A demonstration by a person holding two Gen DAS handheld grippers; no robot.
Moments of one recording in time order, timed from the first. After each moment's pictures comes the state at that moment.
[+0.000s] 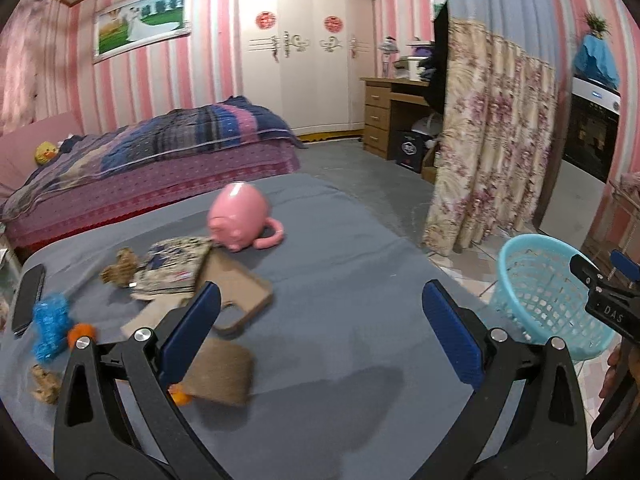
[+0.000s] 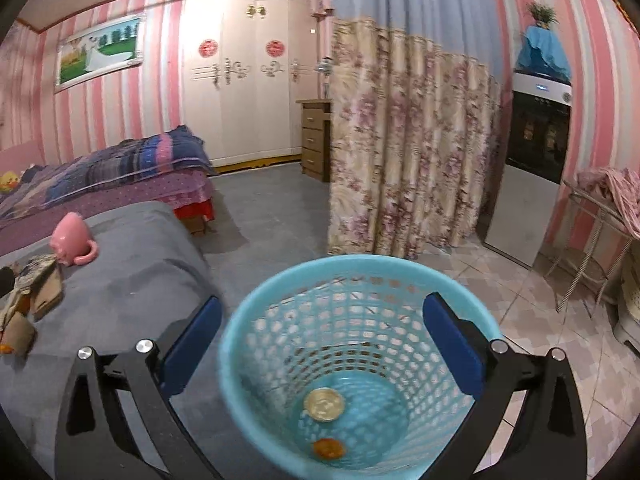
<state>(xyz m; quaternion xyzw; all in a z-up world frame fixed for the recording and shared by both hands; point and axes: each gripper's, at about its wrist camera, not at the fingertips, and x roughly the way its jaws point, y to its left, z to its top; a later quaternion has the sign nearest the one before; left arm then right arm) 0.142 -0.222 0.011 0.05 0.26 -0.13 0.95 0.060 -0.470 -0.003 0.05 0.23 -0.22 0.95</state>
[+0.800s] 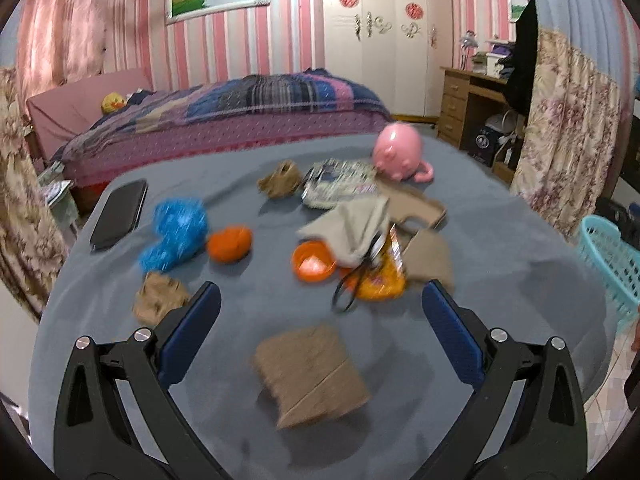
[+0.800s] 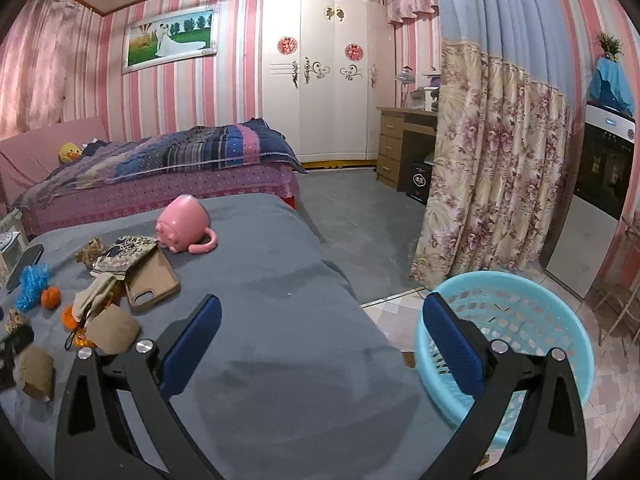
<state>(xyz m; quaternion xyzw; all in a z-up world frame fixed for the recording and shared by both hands) 0.100 -0.060 -0.029 0.02 0.31 -0.01 0.95 0.094 -0.340 0.009 0.02 0.23 -0.11 0.97</state>
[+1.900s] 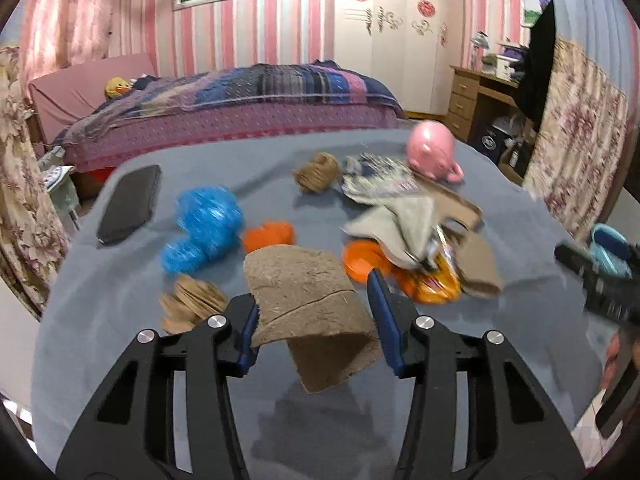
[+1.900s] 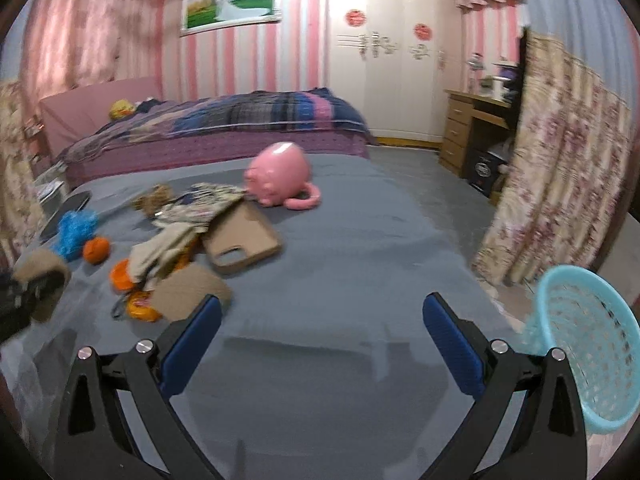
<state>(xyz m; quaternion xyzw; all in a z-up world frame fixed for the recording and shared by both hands) 0.122 -0.011 -0.030 0.00 0.31 0.00 0.95 0.128 -0.245 -0.024 -0.02 0.28 0.02 0.96</state>
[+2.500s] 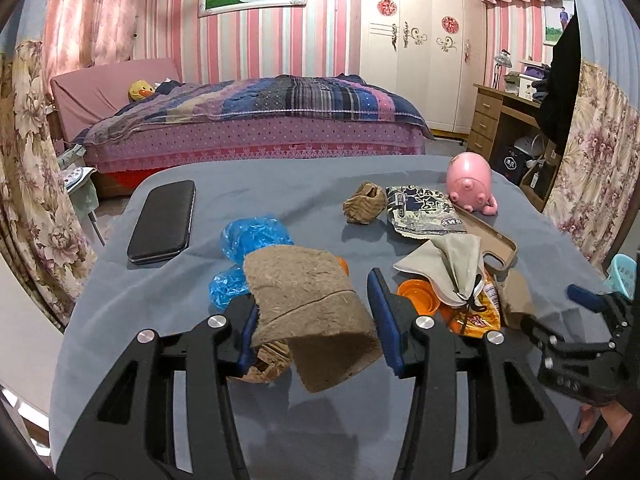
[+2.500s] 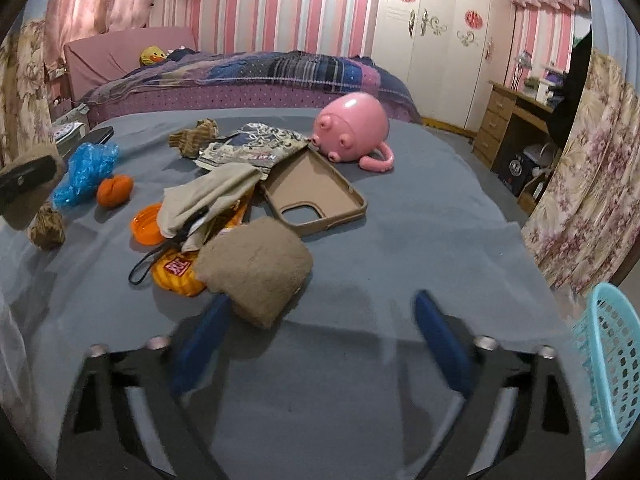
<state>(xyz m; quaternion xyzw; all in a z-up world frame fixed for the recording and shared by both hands) 0.135 0.020 -0.018 -0.02 0.29 0.03 0.96 0.157 -0.199 -0.055 -0.06 0.35 0.05 0.93</state>
